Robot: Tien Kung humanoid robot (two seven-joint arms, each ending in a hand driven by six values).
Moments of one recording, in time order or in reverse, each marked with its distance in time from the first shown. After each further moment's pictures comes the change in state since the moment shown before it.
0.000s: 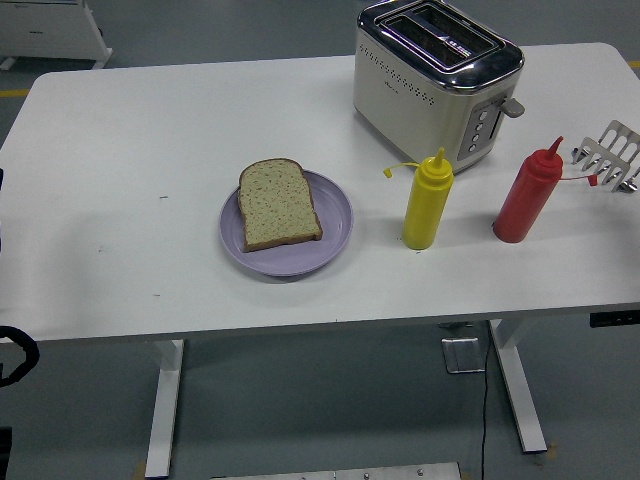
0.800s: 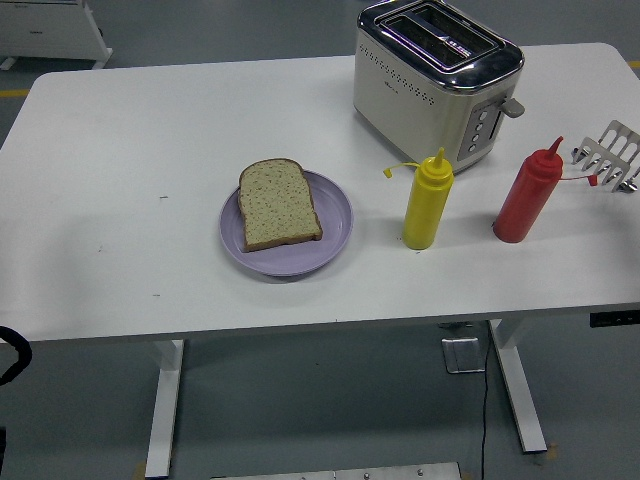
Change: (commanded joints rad) left arm 0.005 0.003 -0.019 0.000 0.001 0.000 -0.001; right arm -0.006 0.002 -0.015 -0.008 -0.004 0.001 0.003
